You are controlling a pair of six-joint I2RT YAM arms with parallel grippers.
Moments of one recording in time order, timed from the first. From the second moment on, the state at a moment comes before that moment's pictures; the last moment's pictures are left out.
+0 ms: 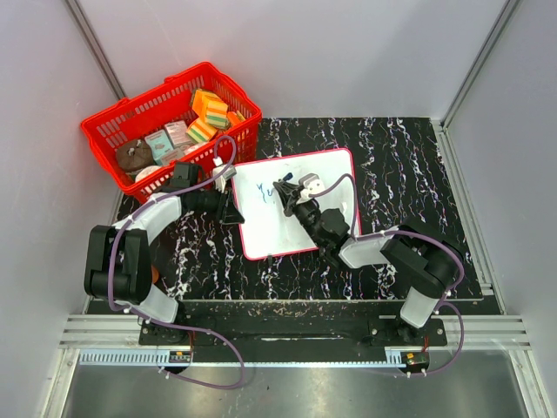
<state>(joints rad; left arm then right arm) -0.13 1.54 0.93 -0.40 0.86 0.23 0.87 1.74 0.67 1.36 0.25 -0.03</state>
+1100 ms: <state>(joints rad) -0.13 1.54 0.93 -0.40 0.86 0.24 0.86 1.65 0.65 1.32 0.26 -0.01</state>
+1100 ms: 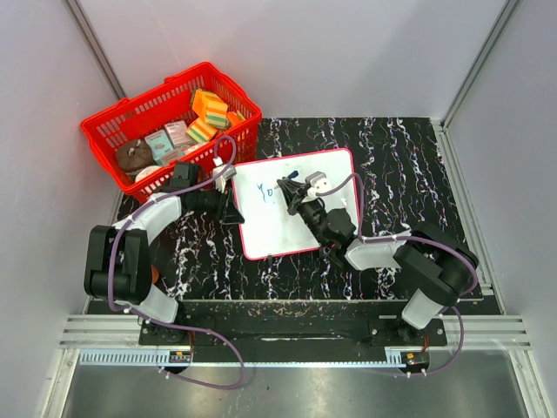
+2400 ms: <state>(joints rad) -0.13 1.54 0.93 -0.40 0.86 0.24 0.83 1.71 0.67 1.32 0.27 0.09</state>
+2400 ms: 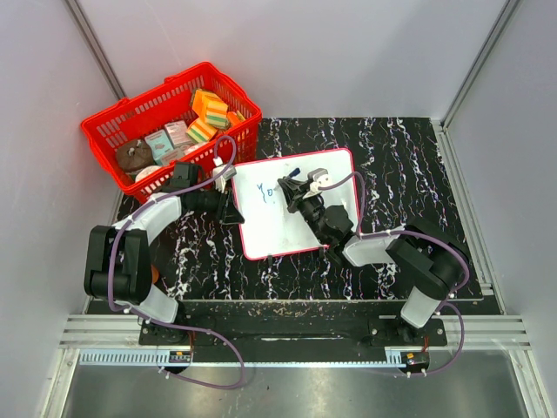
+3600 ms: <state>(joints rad) -0.13 1.54 0.93 -0.41 0.86 0.24 0.83 1.70 0.62 1.33 0.24 0.10</state>
